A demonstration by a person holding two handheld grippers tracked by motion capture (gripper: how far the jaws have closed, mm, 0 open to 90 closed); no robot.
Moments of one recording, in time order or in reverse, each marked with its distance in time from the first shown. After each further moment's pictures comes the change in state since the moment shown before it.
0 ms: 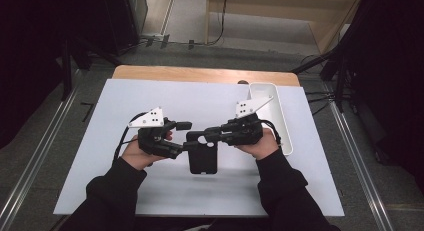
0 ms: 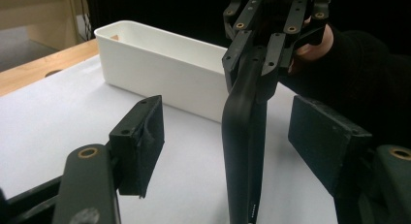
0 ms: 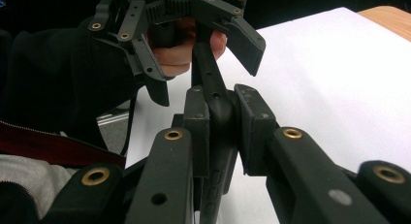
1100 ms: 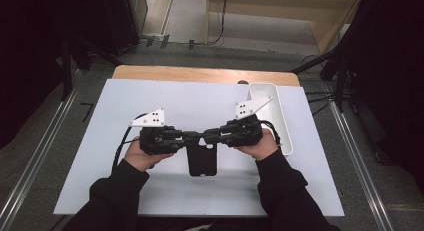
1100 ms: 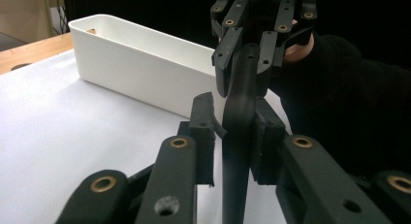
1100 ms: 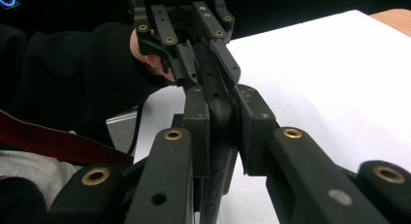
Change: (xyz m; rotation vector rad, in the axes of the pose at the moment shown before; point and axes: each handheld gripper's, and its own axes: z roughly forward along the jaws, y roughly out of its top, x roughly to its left) left arm 0.001 -0.002 0.001 0.006 -0.080 -0.044; right arm 0.002 0.000 0.001 -0.004 0.037 -0.009
